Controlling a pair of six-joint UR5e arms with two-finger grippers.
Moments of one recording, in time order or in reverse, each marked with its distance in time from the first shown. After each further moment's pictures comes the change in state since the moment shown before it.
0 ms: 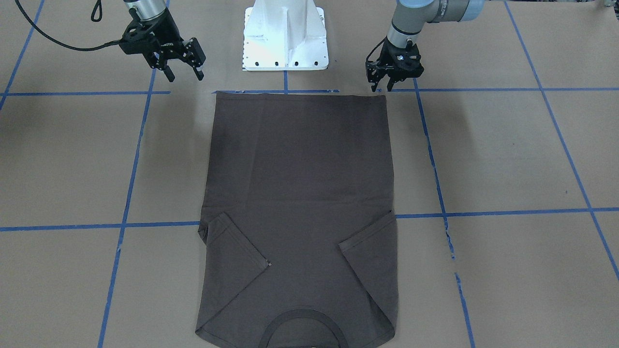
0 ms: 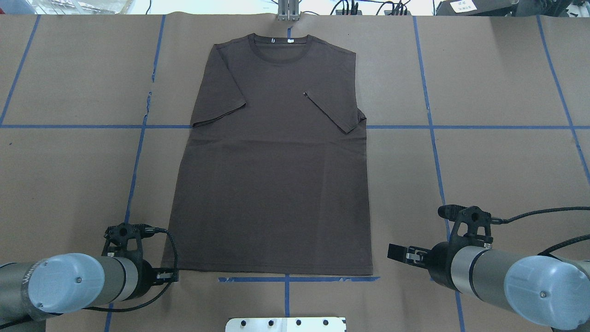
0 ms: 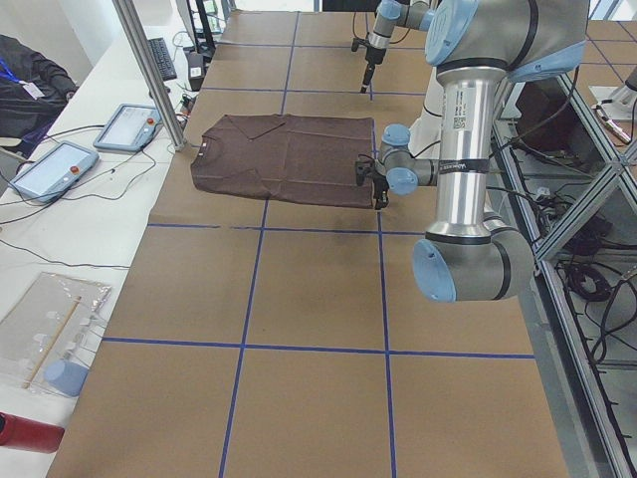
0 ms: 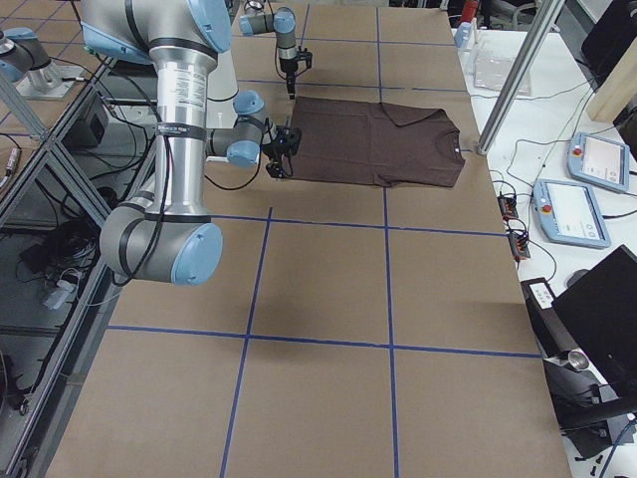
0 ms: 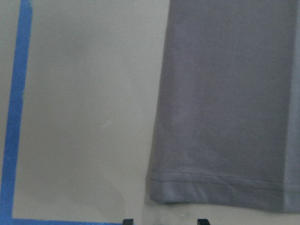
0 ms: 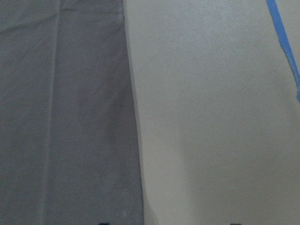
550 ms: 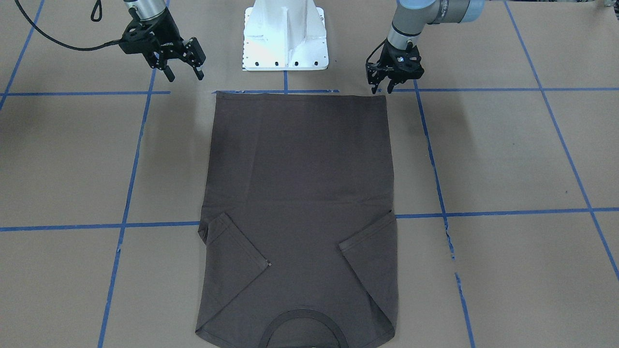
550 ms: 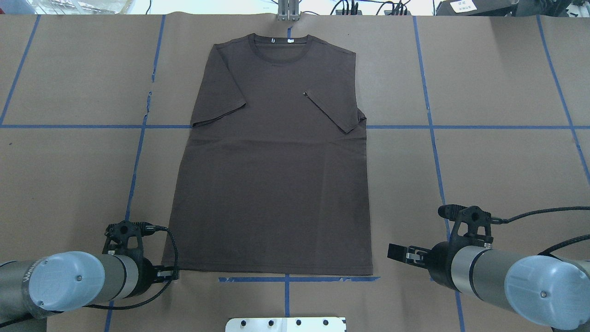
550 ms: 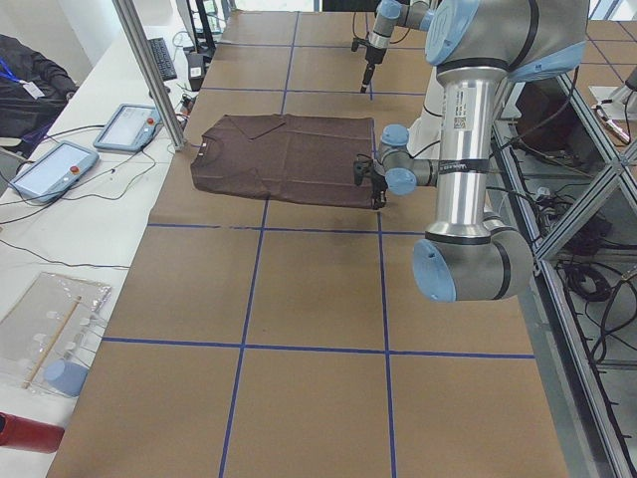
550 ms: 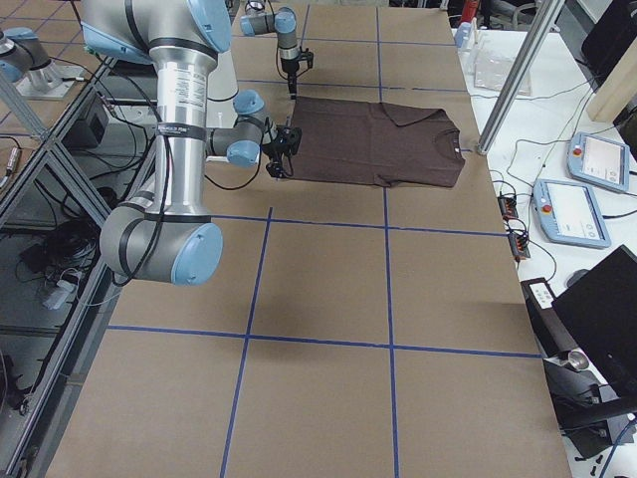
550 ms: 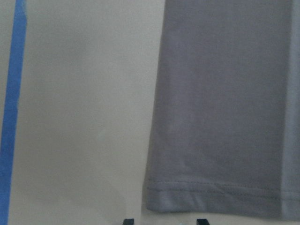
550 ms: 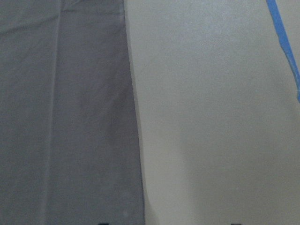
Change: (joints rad) left arm -0.010 -0.003 0.007 -0.004 0.004 0.014; right arm 0.001 0.000 0.002 0.000 0.000 0.000
